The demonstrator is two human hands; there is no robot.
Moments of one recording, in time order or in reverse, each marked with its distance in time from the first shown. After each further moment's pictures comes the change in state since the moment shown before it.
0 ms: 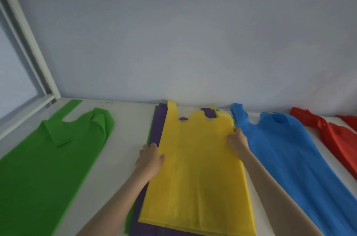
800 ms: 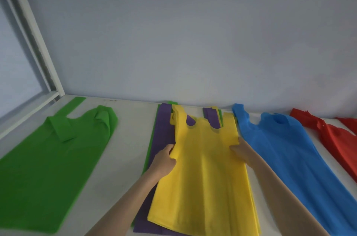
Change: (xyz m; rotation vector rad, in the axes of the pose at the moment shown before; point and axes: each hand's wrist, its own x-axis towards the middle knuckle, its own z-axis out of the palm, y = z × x) left_hand -0.011 0.007 0.012 -0.492 -0.180 0.152; right_hand -0.017 0.015 -0.010 -0.033 -0.199 0.121
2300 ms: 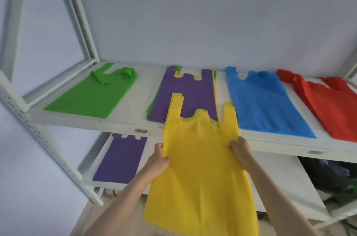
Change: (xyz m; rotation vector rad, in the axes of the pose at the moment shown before) left_hand -0.271 -0.059 0.104 -0.181 0.014 -0.241; right_hand -0.207 0.183 0.025 0.219 0.054 -0.065
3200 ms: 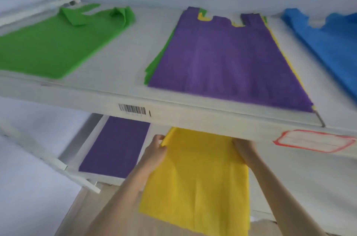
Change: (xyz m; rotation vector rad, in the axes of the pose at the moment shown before) left_hand 0.248 -0.148 0.009 -0.004 0.128 -0.071; right_hand 0.182 0.096 0.190 -0.002 -0.020 -0.049
